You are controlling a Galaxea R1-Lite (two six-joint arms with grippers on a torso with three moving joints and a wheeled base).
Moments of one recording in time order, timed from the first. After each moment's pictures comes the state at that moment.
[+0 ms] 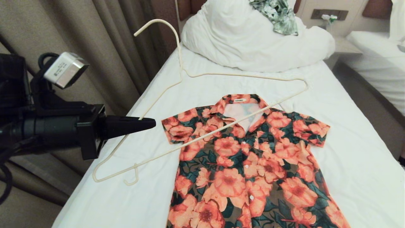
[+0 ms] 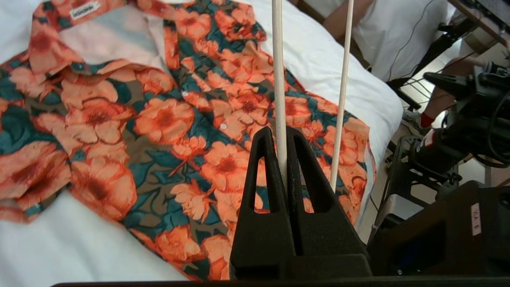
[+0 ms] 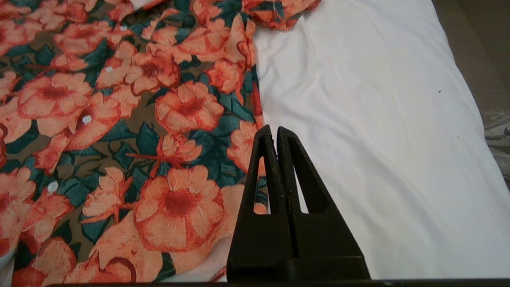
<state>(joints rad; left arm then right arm) -0.26 1.31 -0.93 -0.08 -0.83 0.12 0.01 0.00 -0.01 0.03 -0.01 0.02</state>
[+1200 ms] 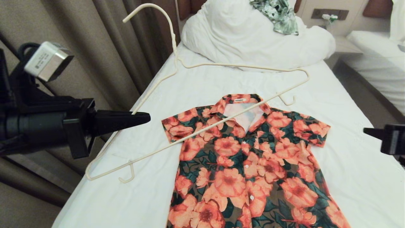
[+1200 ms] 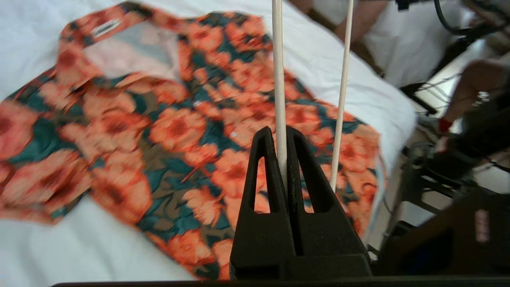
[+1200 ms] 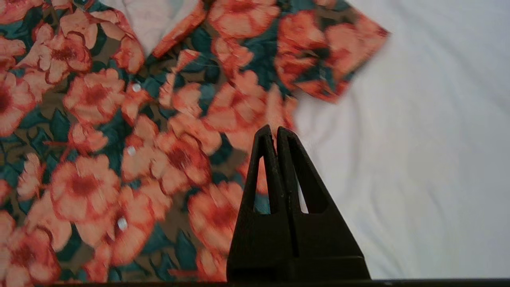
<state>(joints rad) -0.27 1.27 -0.93 -0.08 -0.78 0.13 0.09 1.26 -0.84 -0.07 -0.01 0.10</state>
